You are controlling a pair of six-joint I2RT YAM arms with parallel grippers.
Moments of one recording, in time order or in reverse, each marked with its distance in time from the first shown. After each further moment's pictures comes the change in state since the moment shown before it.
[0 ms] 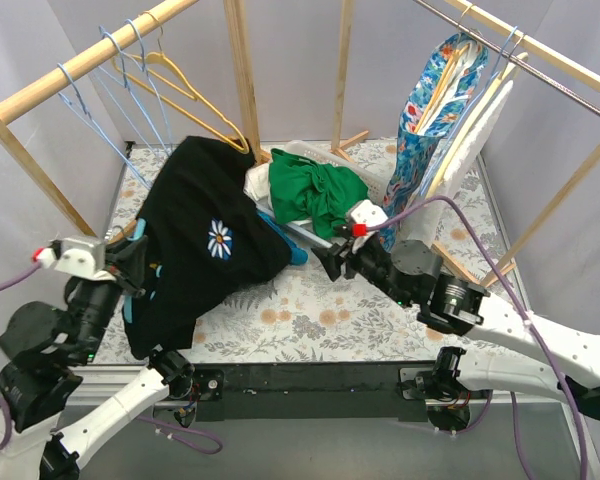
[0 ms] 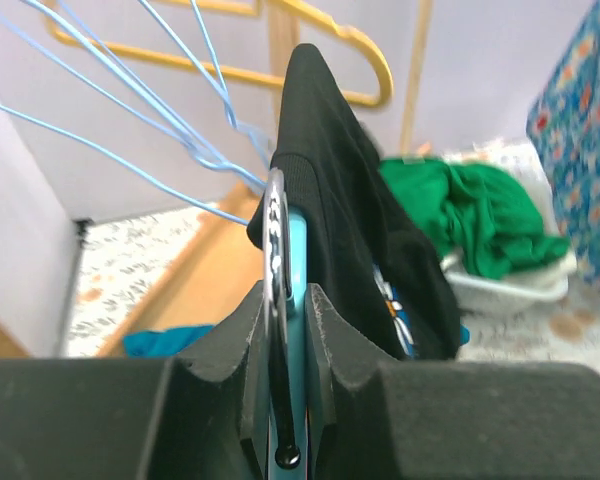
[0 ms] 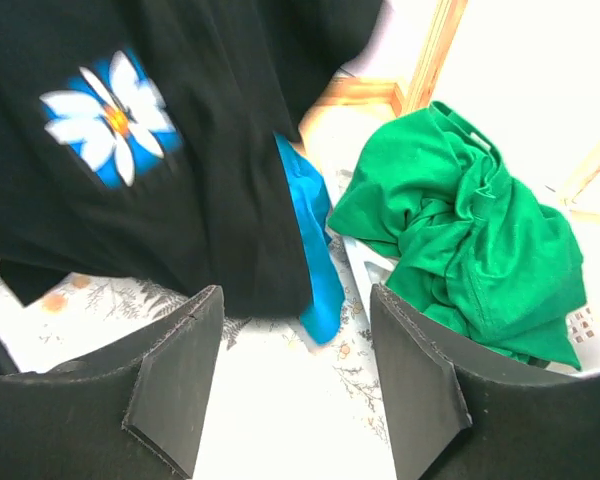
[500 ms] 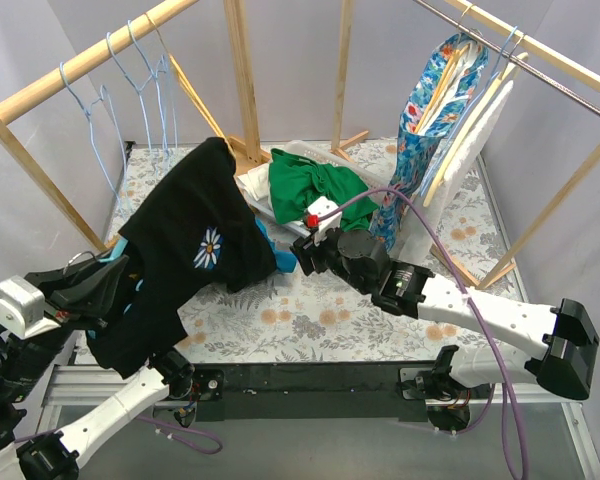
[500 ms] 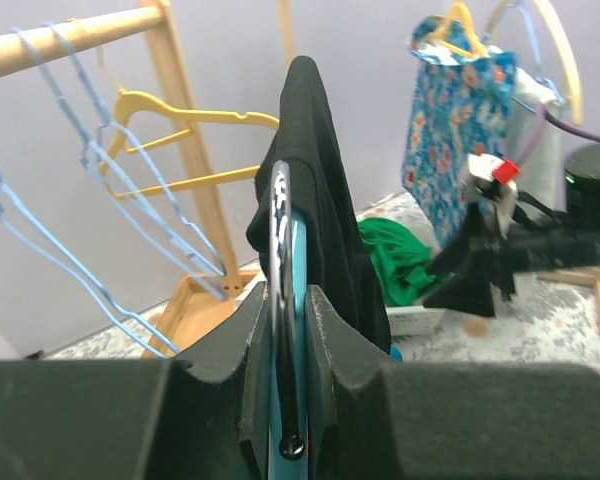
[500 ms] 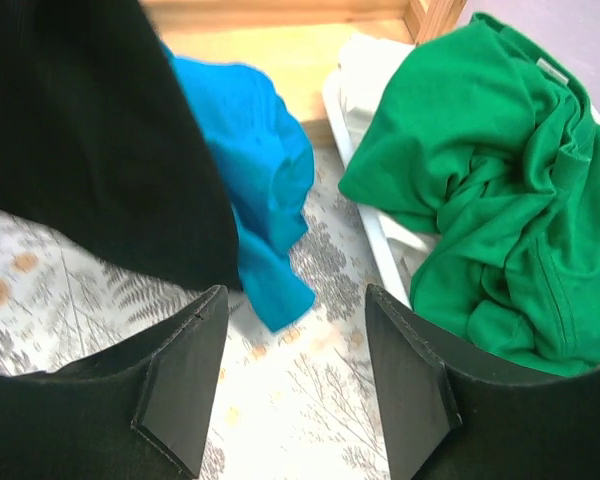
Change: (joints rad) left arm 0.000 0.027 0.349 -0.141 0.311 0.088; right arm -0.040 0.328 0.026 0.111 0.009 0.033
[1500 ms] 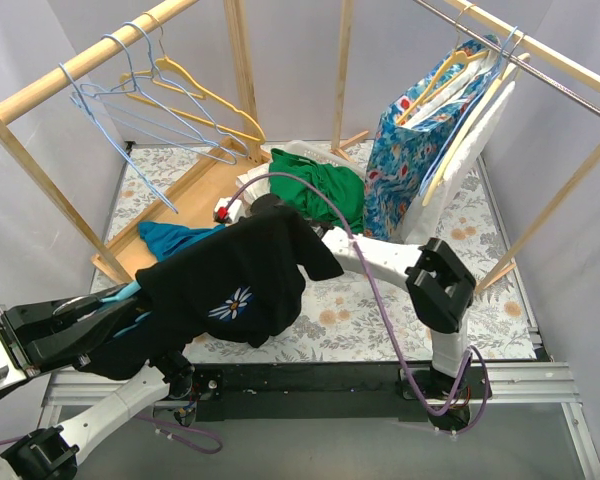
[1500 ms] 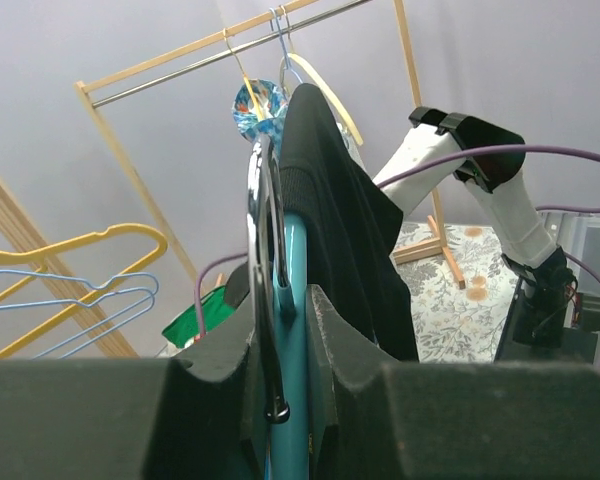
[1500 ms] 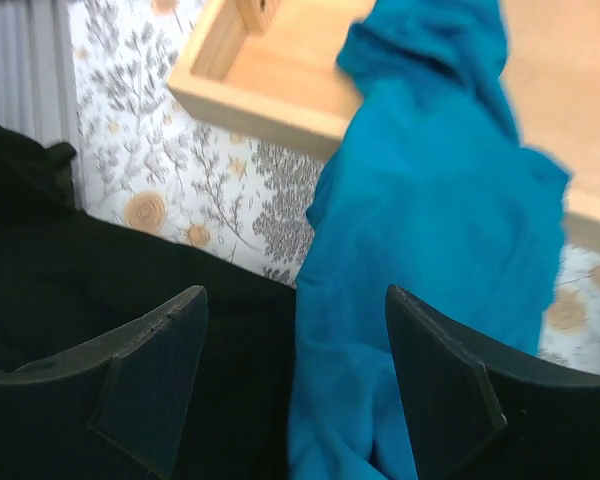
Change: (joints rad) left arm 0.000 0.086 0.214 -0.092 0.472 0.052; right arm -0.097 0.688 0.574 -0.092 -0.743 -0.021
